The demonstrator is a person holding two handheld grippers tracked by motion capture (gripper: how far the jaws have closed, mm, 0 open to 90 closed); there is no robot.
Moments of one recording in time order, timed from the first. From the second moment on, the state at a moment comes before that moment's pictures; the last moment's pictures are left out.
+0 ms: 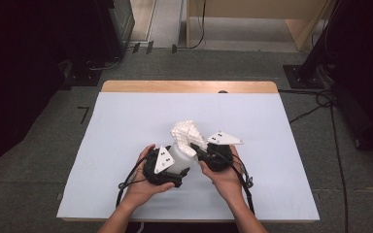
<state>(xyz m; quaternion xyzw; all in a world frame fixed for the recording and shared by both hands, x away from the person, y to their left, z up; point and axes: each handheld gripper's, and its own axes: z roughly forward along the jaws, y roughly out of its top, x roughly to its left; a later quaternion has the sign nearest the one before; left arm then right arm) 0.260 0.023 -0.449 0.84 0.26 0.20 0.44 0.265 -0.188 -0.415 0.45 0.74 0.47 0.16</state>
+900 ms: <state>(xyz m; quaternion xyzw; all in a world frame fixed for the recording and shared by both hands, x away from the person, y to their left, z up) 0.280 0.036 -0.472 0.75 0.38 0.28 0.47 0.266 -0.242 -0.439 0.51 0.69 0.45 0.23</state>
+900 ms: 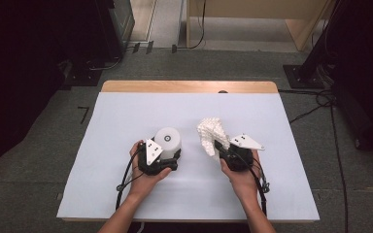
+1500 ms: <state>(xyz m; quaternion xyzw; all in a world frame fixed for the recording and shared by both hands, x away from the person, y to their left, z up) 0.282 0.076 -0.453 0.74 0.35 0.21 0.53 0.264 -0.207 -0.471 0.48 0.75 0.39 0.23</state>
